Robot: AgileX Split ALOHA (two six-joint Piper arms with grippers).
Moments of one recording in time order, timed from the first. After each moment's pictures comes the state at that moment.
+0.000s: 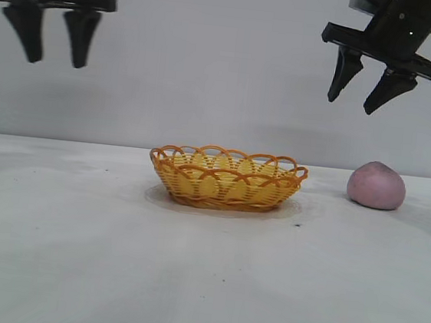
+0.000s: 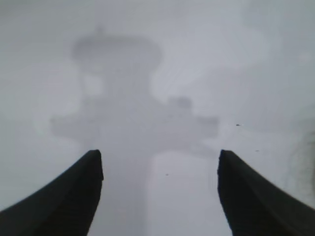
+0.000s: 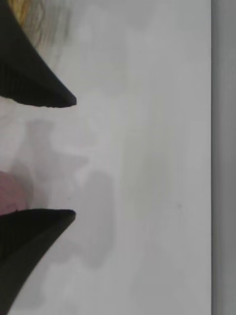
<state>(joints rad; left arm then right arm) -0.09 2.25 -2.19 0.00 1.23 0.01 0.17 2.13 -1.74 0.36 0.72 -0.17</state>
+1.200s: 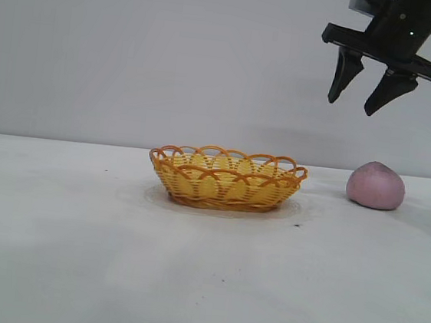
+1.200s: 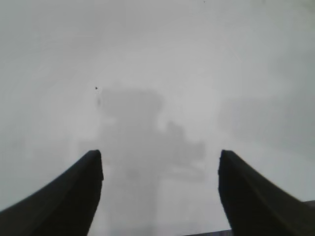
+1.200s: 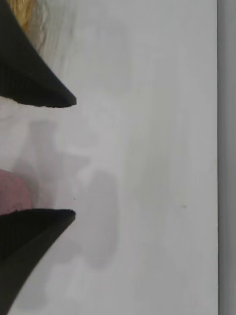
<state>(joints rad) -0.07 0.99 -0.89 0.04 1.06 0.07 0.17 2.13 -1.74 0.36 0.72 -0.17</state>
